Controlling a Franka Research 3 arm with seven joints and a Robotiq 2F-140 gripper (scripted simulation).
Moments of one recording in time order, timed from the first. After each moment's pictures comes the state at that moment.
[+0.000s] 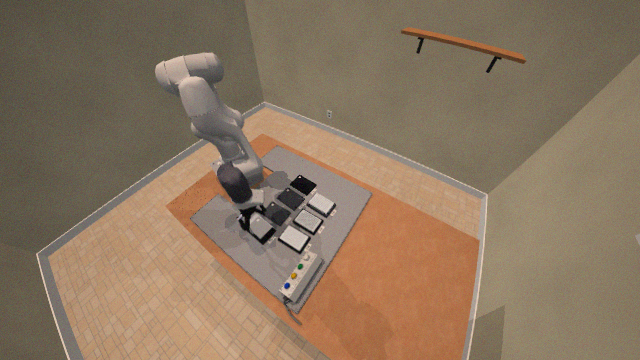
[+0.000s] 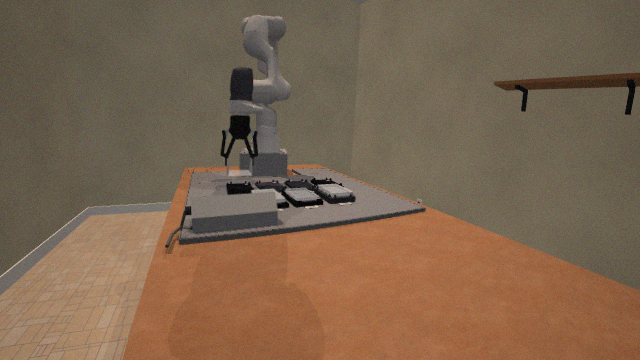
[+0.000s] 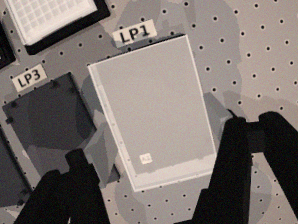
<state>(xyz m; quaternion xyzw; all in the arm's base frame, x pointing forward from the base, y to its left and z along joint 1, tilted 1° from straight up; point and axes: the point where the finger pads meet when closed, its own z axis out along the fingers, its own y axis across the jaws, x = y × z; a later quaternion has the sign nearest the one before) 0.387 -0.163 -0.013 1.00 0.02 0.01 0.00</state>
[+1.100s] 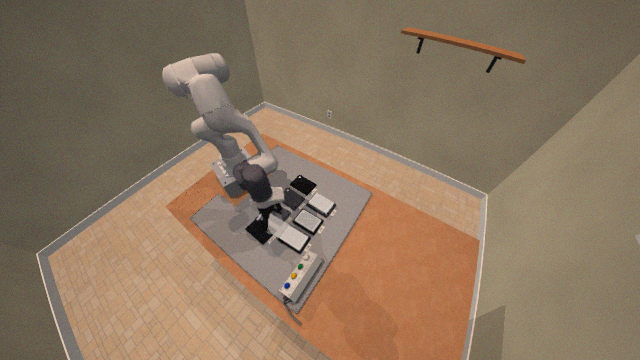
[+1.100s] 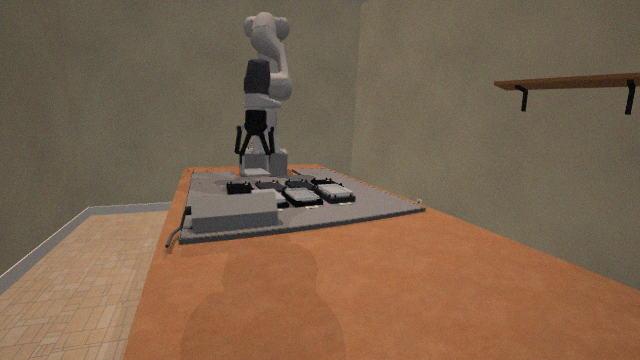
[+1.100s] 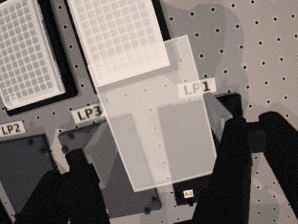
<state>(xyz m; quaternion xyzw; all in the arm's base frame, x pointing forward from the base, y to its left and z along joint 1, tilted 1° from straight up) 0.460 -0.110 0.006 1.00 0.07 0.02 0.00</state>
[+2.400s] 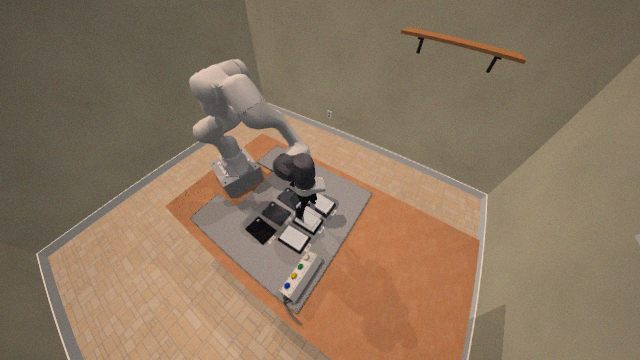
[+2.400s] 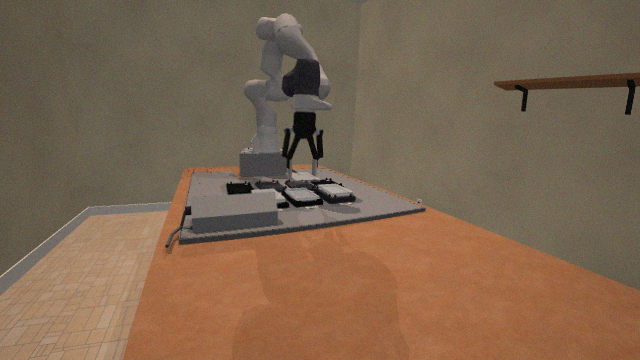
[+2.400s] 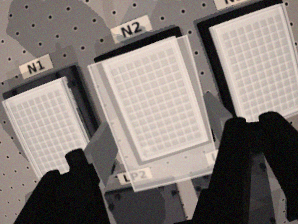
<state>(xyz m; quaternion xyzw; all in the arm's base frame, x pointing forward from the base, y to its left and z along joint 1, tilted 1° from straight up) 0.549 0.046 0.005 1.00 0.03 0.01 0.00</state>
